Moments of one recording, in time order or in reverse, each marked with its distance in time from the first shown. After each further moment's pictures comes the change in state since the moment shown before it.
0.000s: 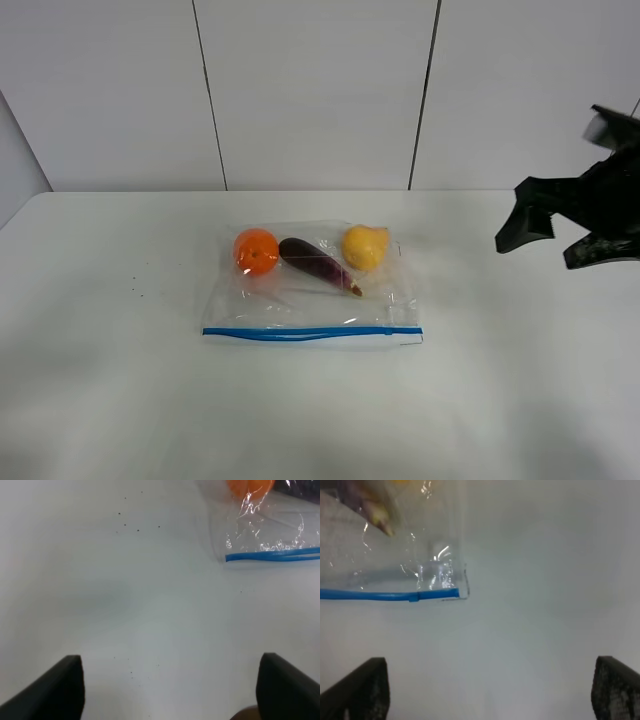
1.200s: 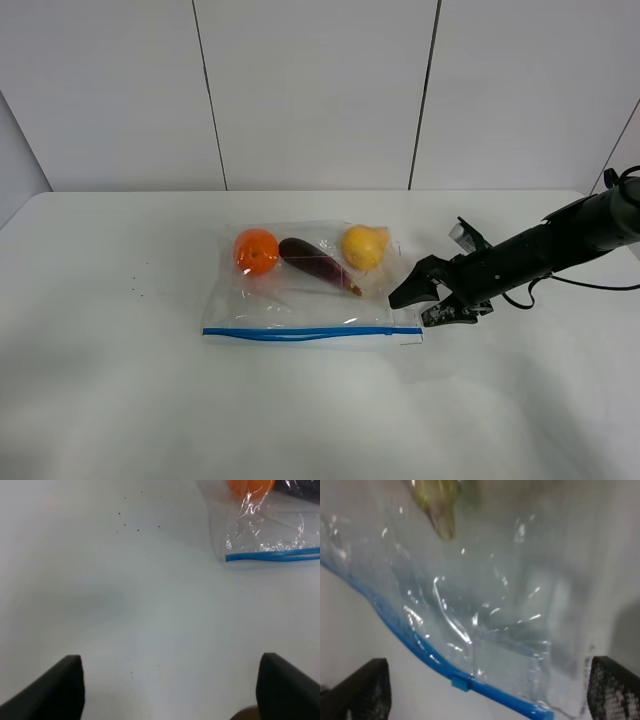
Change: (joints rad) left arm 0.000 0.000 0.000 0.000 0.000 0.000; right arm -0.012 0.706 -0.020 0.787 -0.053 -0.905
